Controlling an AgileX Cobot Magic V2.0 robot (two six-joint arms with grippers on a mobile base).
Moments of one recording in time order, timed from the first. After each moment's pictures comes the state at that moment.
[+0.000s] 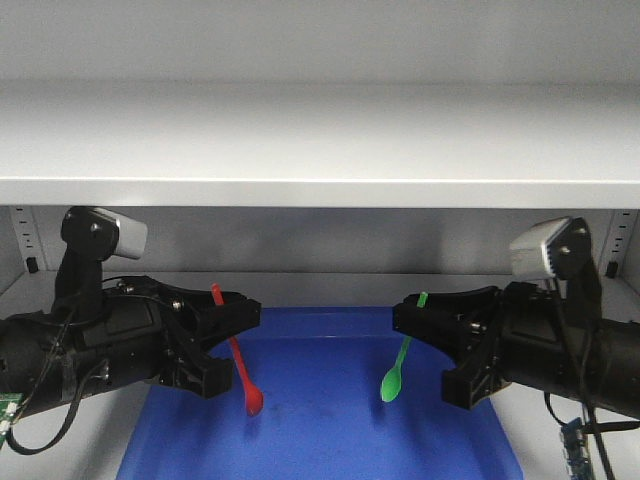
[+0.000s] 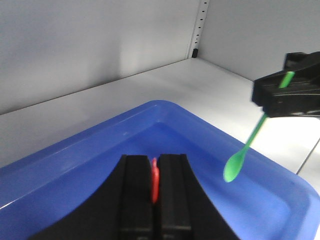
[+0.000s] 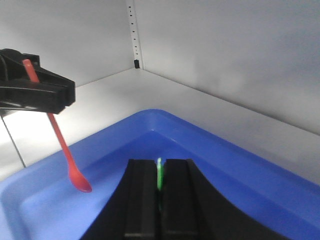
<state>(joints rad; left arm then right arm) -0.39 1.33 -0.99 -1.70 0.46 1.59 0.16 1.37 -0.93 1.69 0.74 -1.78</state>
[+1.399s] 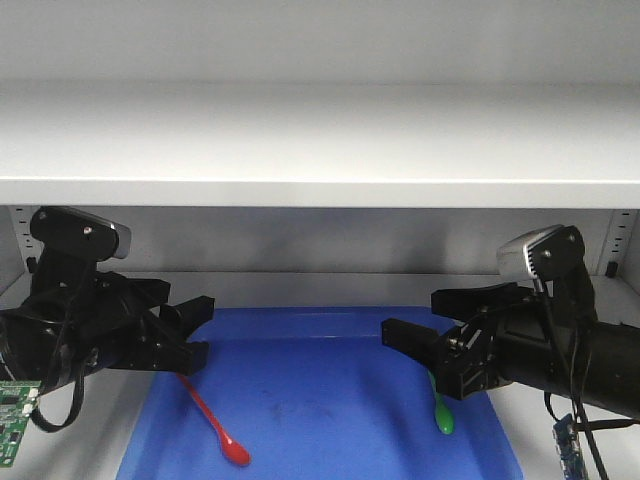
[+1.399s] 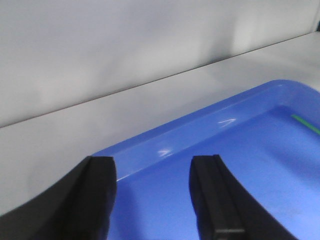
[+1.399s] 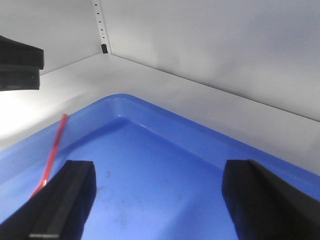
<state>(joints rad) -0.40 1.35 -0.99 -1.60 0.10 1.60 0.16 1.40 -0.93 1.69 0.64 -1.78</state>
